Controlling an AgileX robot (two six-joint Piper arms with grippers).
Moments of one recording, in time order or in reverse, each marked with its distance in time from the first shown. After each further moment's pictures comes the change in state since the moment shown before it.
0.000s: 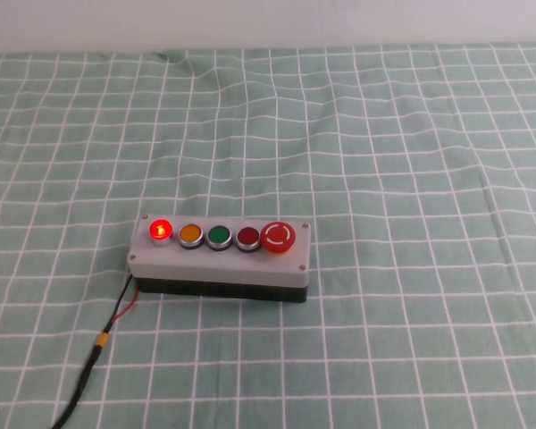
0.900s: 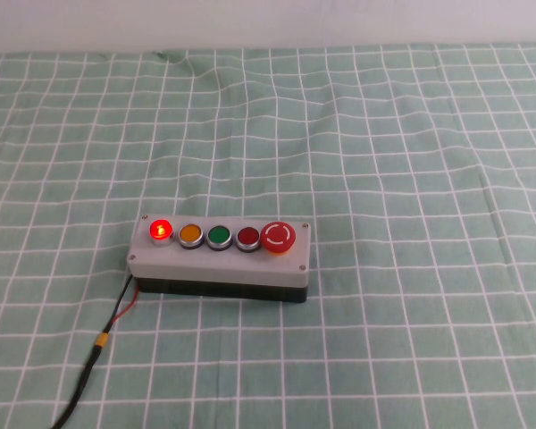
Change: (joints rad) right arm 0.022 0.680 -0.024 0.251 0.549 -0.296; left arm 0.000 0.000 0.000 0.000 0.000 0.000
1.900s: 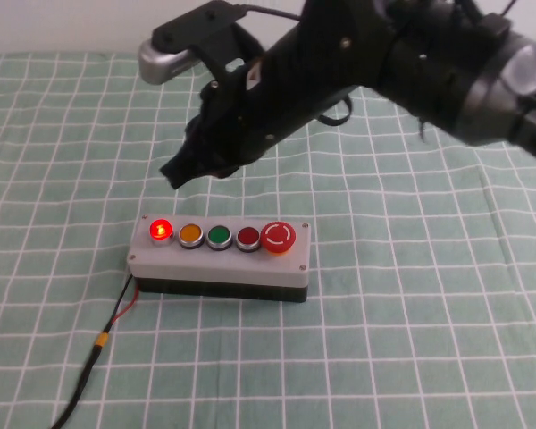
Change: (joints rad) right arm 0.659 0.970 -0.943 -0.144 -0.067 0.062; left arm 0.000 0.000 0.000 0.000 0.000 0.000
